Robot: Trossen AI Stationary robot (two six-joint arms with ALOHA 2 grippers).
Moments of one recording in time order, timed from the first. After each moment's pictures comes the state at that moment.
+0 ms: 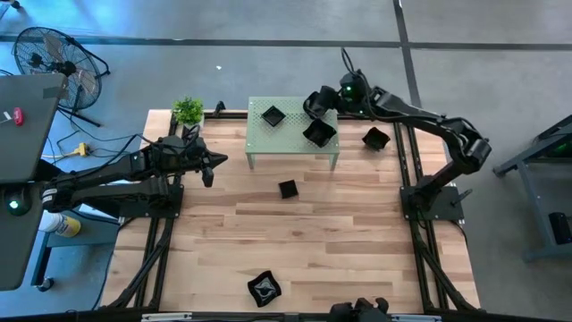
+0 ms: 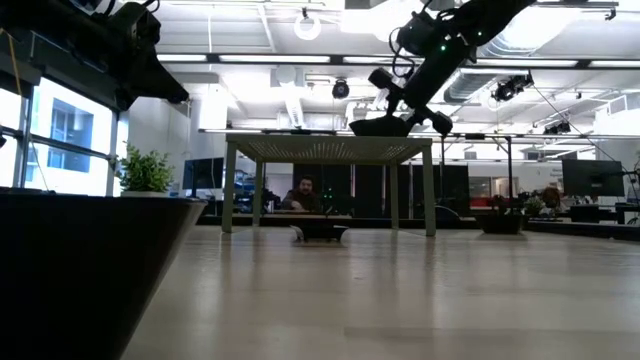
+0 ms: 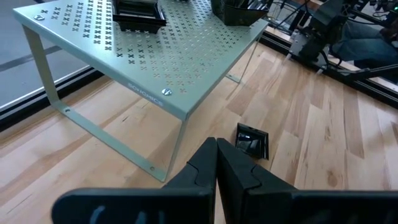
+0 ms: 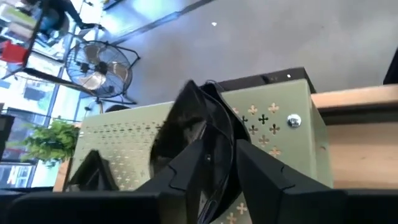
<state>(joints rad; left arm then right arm) 0.31 0.50 0.49 -0.37 -0.08 -0.29 -0.70 1.54 1.21 -0.32 0.09 0.97</state>
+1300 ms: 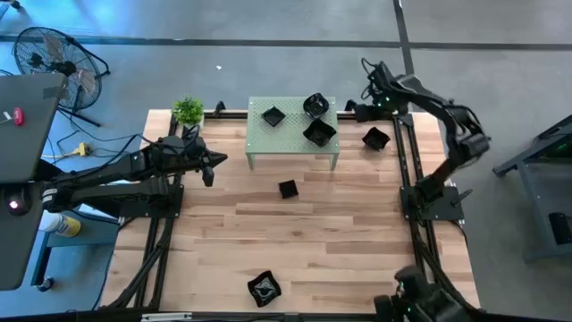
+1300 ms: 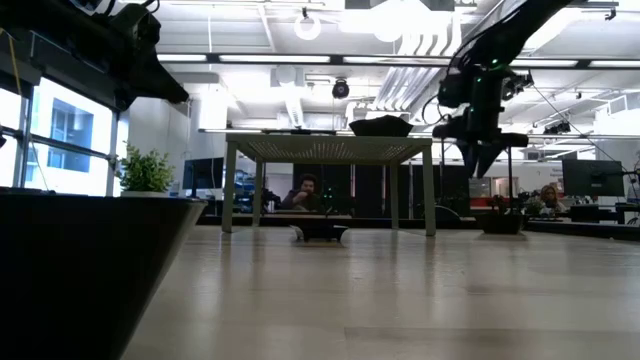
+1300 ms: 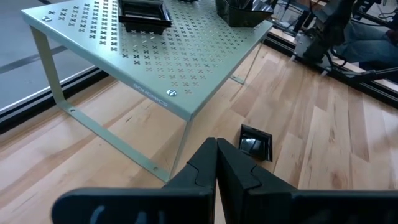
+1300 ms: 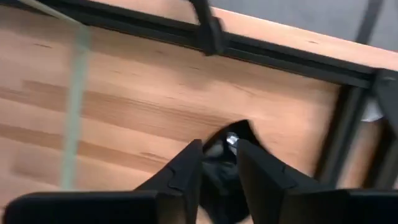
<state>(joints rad) 0.31 0.50 0.49 -0.37 -0.10 -0.30 -1.09 1.61 1.24 -0.94 -0.01 0.29</state>
